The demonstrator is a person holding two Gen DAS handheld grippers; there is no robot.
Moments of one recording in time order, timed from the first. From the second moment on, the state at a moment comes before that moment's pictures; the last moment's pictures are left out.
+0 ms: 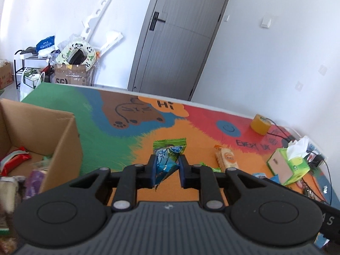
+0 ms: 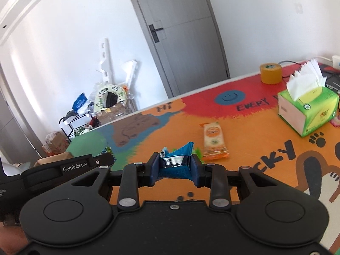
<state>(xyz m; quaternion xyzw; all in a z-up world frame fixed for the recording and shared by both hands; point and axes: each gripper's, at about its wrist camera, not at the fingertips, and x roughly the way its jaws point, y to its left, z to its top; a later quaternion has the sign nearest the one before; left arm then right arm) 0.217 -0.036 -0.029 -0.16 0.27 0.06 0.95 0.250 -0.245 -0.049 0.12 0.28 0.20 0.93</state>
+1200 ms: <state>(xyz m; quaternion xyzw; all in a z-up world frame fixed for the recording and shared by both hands) 0.147 -0.001 0.003 -0.18 0.21 0.07 0.96 0.202 -0.209 -0.022 0.09 0.24 0.25 0.93</state>
